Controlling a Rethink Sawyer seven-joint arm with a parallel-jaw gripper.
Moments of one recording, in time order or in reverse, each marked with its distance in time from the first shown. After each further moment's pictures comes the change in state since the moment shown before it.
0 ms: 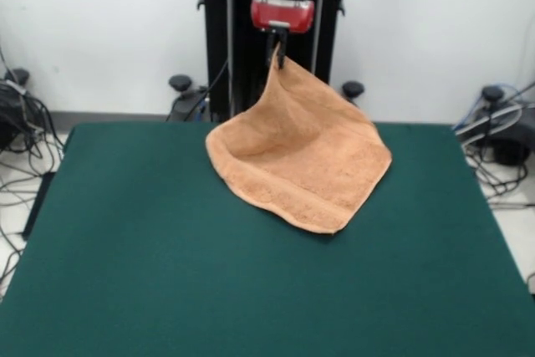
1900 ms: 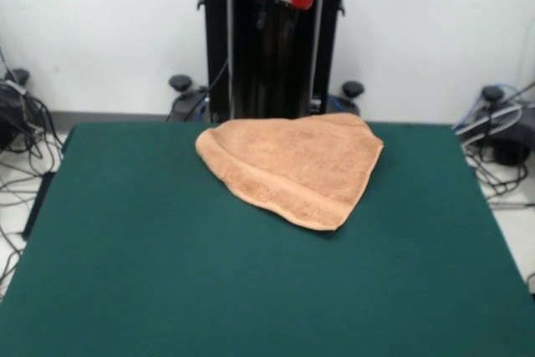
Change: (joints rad) arm 0.168 -0.343 -0.008 0.036 0.148 0.798 0.000
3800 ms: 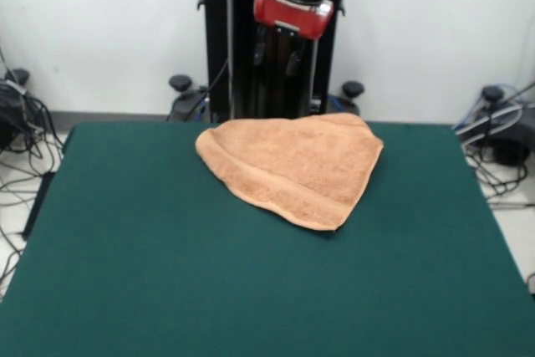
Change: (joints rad) arm 0.086 -0.229 0.068 -0.321 0.040 0.402 0.000
